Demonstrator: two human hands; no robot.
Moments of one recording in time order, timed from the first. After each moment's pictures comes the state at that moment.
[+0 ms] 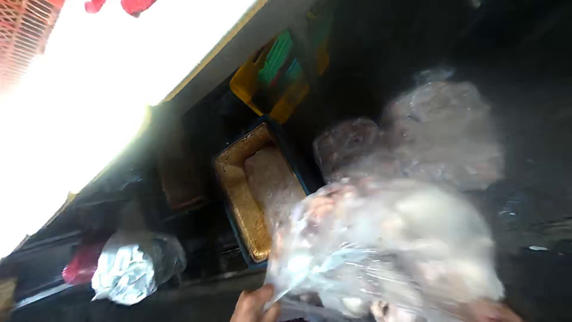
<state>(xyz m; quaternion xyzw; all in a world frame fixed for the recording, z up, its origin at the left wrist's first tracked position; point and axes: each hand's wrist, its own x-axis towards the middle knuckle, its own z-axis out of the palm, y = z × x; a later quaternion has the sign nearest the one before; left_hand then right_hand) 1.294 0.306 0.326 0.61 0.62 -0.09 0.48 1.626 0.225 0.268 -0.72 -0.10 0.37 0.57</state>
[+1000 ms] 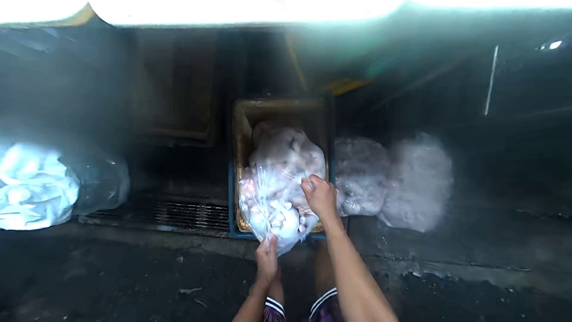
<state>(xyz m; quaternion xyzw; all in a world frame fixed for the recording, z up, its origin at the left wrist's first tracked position) 1.200 0.185 0.079 0.21 0.82 0.28 0.45 1.325 0.437 0.141 -0.69 -0.60 0.40 -0.03</state>
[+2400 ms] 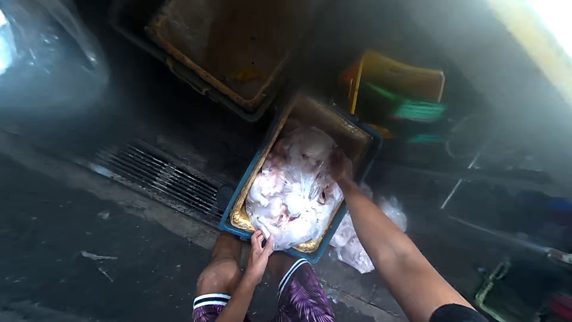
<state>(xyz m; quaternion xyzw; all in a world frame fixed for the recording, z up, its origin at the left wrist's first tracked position) 1.191 0.174 0.022 -0.14 0.65 0.46 0.59 1.245 0.578 0.006 -0.59 -0.74 0.28 -0.13</state>
